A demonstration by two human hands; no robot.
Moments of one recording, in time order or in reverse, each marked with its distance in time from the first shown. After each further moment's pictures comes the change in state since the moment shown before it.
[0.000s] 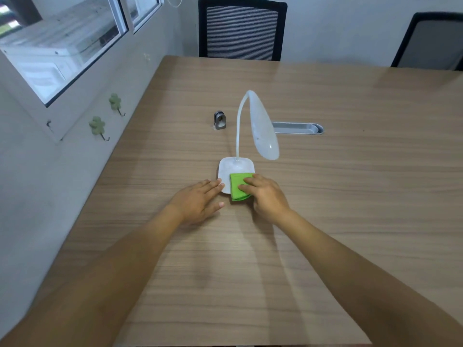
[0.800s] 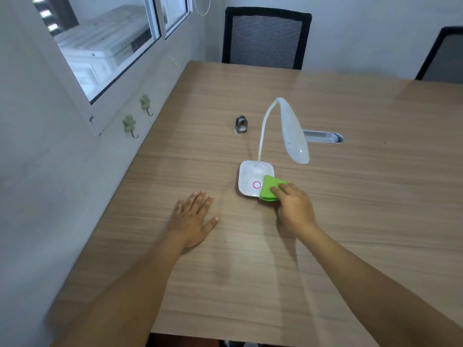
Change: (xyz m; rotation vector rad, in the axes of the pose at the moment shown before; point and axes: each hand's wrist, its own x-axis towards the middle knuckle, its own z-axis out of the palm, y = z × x) left_hand -0.063 -0.013 0.046 -0.086 -0.008 -0.413; right_hand -0.017 -0.008 -0.002 -0.124 0.063 0.232
